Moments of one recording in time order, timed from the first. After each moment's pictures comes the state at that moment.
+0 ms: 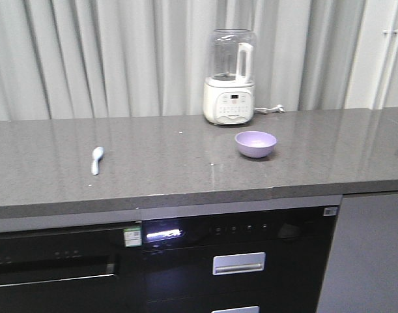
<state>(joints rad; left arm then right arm) -0.15 -0.01 0.03 0.10 0.13 -0.03 0.07 -0.01 0.03 -0.07 0.15 0.19</state>
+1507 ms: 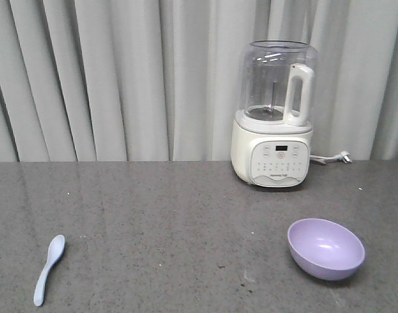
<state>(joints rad) -0.15 -0.01 0.03 0.10 0.13 -0.03 0.07 -0.01 0.03 -0.07 0.15 0.19</state>
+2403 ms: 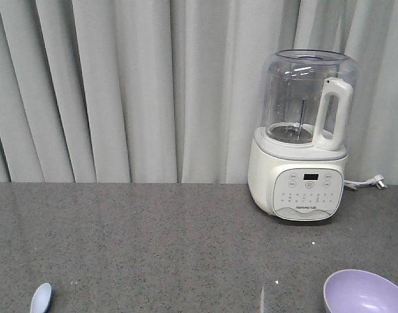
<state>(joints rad) -0.15 -0.01 0.03 0.10 0.13 -0.03 0.07 -0.01 0.03 -0.07 0.15 0.19</state>
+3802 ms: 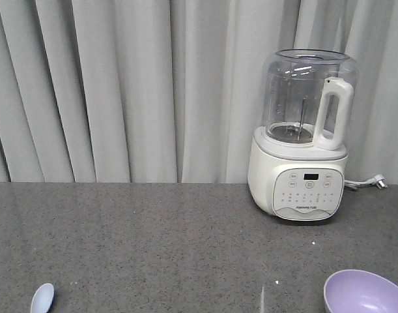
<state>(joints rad) -0.15 0.69 -0.71 0.08 0.03 -0.09 0.07 0.72 -0.75 -0.12 0.11 0.08</state>
